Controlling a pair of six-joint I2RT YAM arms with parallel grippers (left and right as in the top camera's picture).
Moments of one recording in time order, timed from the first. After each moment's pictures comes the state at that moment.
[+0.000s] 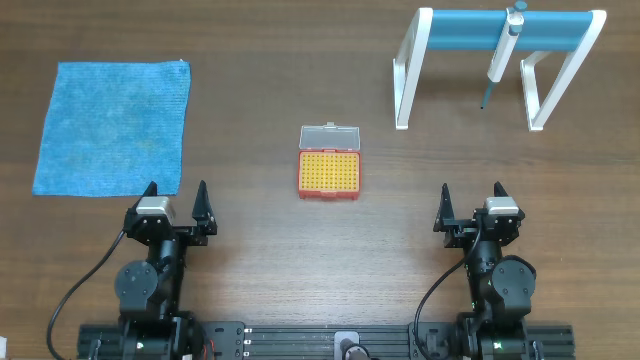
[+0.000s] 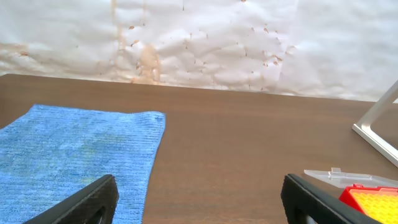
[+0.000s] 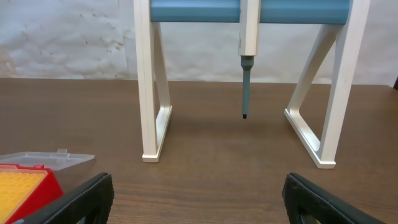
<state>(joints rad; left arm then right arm) 0.02 0.01 0.01 -0.07 0.03 -0.10 0.02 0.03 0.01 -0.07 -0.02 -0.01</state>
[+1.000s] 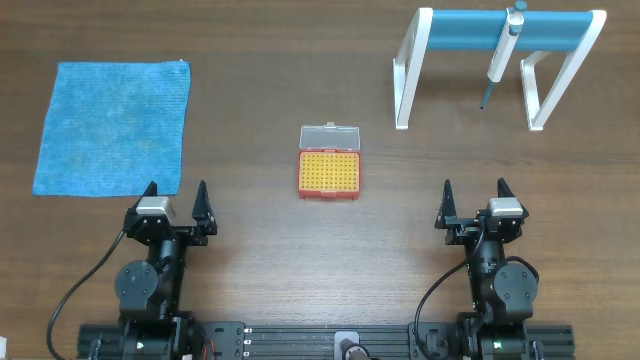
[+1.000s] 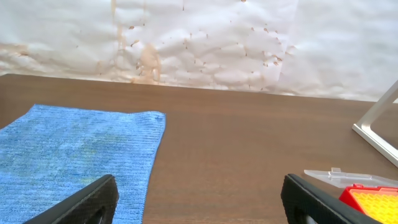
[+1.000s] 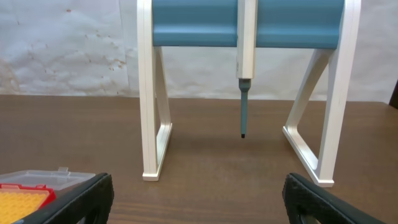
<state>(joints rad) 0.02 0.01 0.01 -0.07 0.03 -0.10 0.02 0.04 0.01 0.00 -0.02 -0.01</state>
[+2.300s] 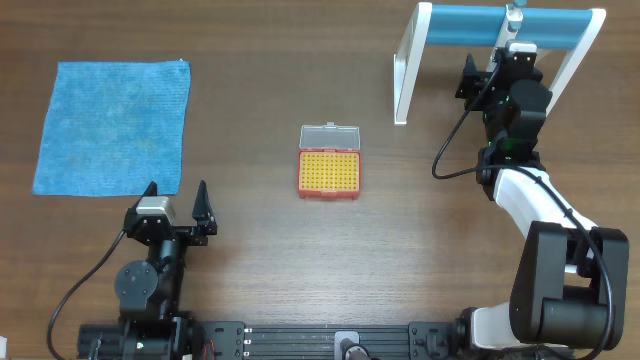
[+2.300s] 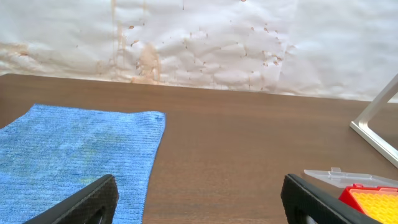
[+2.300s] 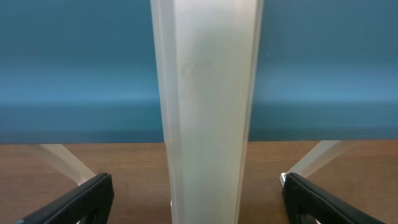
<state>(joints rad) 0.02 0.01 0.01 -0.07 0.03 -0.10 -0.13 1.64 0.78 0.63 -0.05 -0.03</state>
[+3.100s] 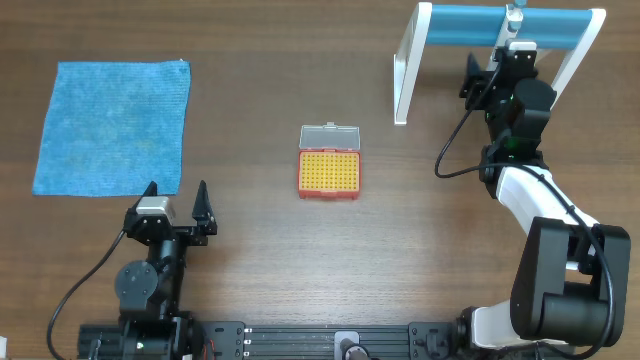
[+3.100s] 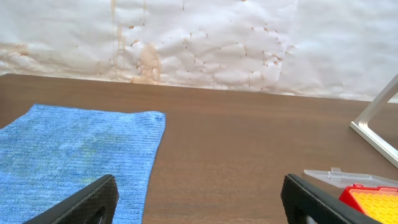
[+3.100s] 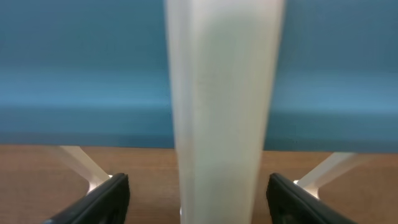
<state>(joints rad) 0.02 0.01 0.01 -0.07 0.03 -0.10 -0.15 1.65 0.79 0.64 -0.13 -0.04</state>
